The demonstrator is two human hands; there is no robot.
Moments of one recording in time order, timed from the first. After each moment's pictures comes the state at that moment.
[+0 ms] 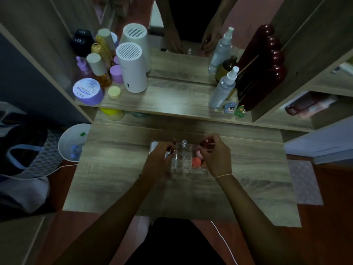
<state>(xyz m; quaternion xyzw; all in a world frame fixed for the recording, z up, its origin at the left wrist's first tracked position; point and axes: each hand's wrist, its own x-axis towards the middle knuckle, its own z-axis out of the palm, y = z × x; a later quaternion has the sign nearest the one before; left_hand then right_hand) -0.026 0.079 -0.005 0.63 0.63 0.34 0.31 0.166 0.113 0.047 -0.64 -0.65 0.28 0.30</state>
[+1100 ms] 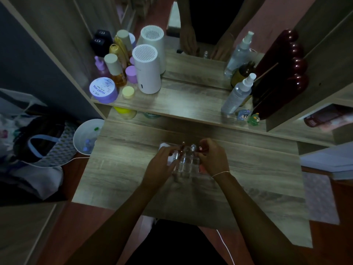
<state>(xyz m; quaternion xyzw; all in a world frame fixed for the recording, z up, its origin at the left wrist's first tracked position) -0.031 0.066 0.002 0.62 0.65 0.32 0.30 0.148 0.137 0.022 -0.62 -0.70 0.31 0.19</state>
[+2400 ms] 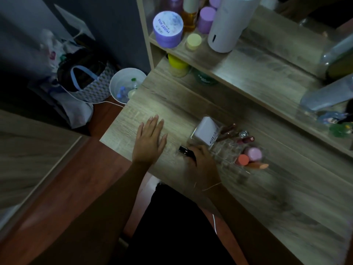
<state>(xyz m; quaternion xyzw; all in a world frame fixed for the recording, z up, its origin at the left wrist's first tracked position) -0.128 -0.015 -0.092 0.54 0.82 0.14 0.10 0.067 0.048 -0.046 -0.44 -0.82 0.37 0.06</state>
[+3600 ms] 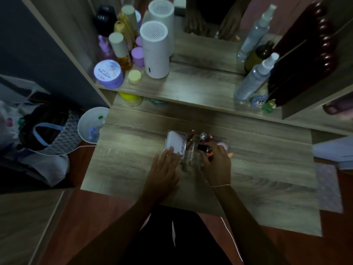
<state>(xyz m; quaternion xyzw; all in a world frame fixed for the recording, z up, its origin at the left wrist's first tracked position) -0.048 -0.001 -0.056 0.77 0.63 0.08 0.10 0.130 0.080 0.006 -0.65 -0.67 0.26 0.24</state>
